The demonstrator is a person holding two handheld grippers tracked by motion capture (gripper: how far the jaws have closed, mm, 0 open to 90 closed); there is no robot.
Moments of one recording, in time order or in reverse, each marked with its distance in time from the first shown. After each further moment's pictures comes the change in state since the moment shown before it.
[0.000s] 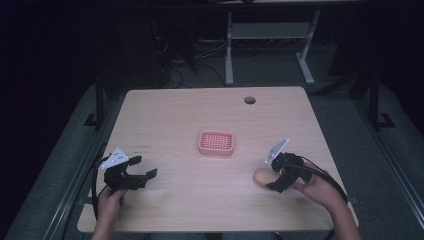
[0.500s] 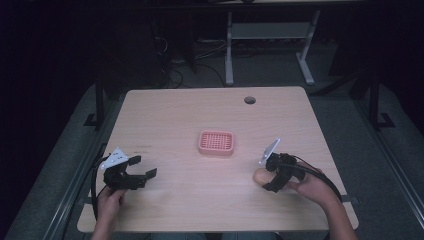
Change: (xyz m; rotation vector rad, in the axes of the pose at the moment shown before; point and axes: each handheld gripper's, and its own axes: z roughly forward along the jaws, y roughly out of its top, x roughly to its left) left arm 0.000 0.000 0.000 0.000 0.002 -0.001; right arm -0.003 0.010 0.017 0.065 0.020 -0.012
